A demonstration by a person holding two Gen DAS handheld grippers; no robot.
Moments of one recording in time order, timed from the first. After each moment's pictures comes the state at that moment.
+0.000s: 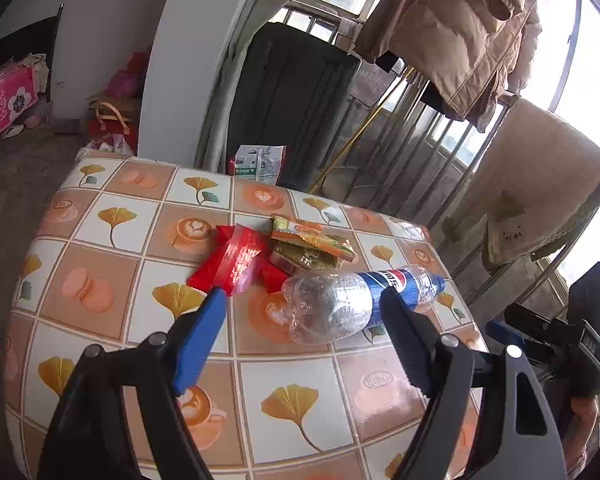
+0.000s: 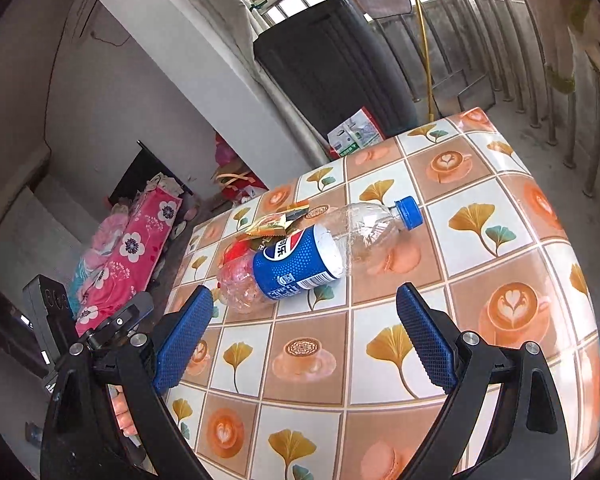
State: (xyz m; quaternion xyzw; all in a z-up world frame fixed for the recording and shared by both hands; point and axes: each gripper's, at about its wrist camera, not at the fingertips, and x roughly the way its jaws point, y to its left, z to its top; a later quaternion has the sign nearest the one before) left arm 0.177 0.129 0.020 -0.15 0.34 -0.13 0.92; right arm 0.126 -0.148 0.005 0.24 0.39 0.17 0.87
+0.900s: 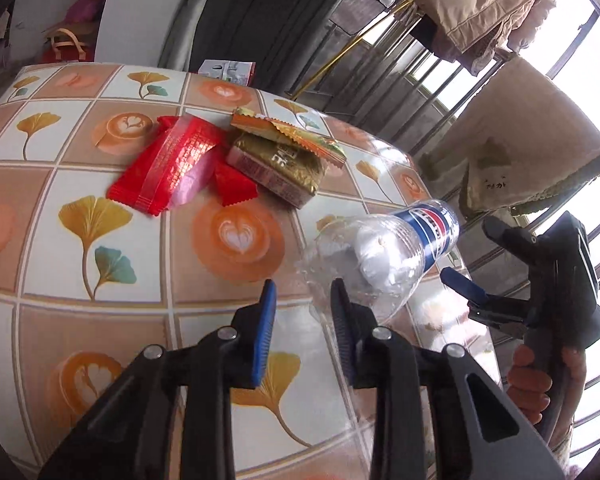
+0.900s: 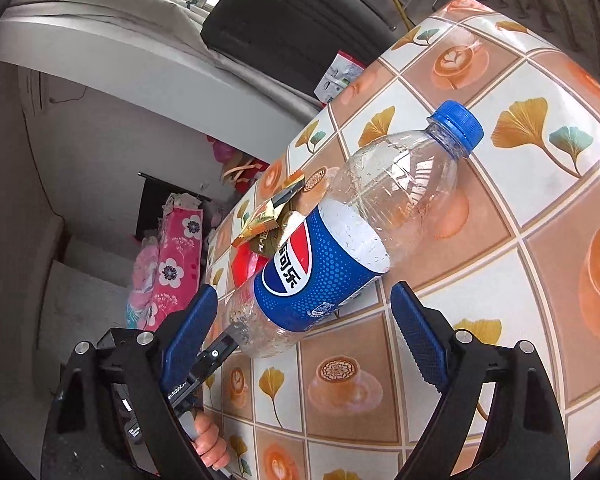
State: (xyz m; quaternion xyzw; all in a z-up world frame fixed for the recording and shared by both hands) left arm 0.195 0.073 -0.079 -0.19 0.45 -0.20 0.85; right arm 0.168 -0.148 -0.047 0.39 0.44 0.17 0.79
